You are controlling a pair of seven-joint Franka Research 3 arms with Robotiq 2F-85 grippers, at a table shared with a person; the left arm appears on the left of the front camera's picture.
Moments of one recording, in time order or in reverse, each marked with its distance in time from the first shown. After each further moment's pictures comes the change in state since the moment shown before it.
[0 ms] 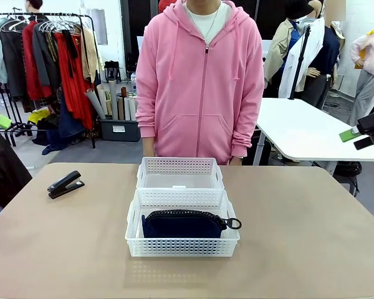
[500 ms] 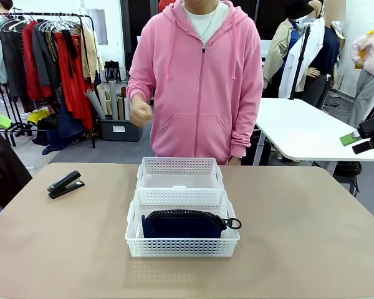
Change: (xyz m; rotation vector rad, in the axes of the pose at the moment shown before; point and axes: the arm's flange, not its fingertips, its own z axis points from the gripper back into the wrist) left arm 0.000 0.000 0.000 0.000 0.000 0.000; right arm 0.001 -0.015 -0.010 0.049 0.023 -0.004
